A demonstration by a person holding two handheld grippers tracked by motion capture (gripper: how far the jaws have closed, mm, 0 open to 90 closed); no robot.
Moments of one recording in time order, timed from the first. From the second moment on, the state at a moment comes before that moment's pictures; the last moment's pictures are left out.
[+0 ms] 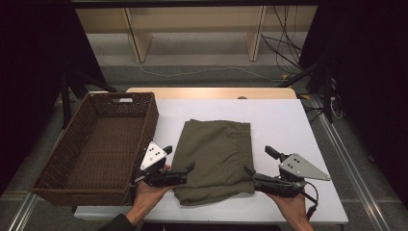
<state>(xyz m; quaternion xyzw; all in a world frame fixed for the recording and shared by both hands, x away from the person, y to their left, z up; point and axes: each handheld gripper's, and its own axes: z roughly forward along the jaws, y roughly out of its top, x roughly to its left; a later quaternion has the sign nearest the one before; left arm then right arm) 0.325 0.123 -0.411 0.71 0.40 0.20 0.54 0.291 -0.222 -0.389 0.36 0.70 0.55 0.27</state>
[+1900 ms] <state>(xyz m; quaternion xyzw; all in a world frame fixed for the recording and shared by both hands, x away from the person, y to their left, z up) 0.333 0.136 -0.427 0.67 0.56 0.03 0.48 0.422 -0.225 -0.394 0.41 0.81 0.37 0.18</state>
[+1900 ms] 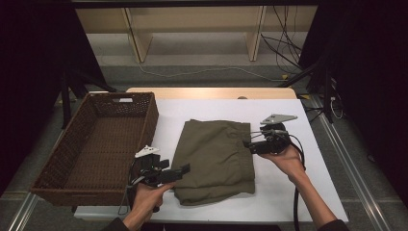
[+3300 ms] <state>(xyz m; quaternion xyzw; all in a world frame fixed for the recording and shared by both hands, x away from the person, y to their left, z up) 0.341 0.147 -0.479 0.57 0.72 -0.10 0.38 0.524 -0.228 -0.453 0.51 0.81 0.30 0.04</state>
